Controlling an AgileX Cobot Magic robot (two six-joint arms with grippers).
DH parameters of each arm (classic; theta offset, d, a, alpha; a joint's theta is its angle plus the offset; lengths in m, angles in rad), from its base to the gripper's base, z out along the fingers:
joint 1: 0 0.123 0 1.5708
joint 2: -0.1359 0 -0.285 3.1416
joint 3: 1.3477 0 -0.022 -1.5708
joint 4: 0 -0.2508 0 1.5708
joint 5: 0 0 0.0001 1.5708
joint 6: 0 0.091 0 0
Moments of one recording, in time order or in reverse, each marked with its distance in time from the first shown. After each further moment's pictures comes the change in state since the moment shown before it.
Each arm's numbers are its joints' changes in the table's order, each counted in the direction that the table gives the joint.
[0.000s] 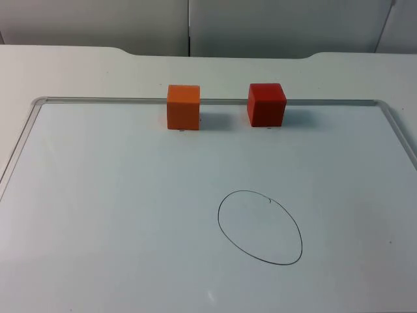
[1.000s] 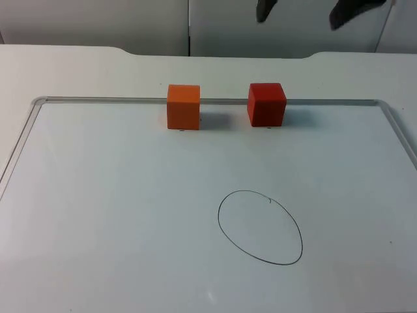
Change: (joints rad) right arm 0.243 -1.026 -0.578 0.275 0.058 0.494; left arm 0.000 0.000 0.000 0.000 0.000 0.000
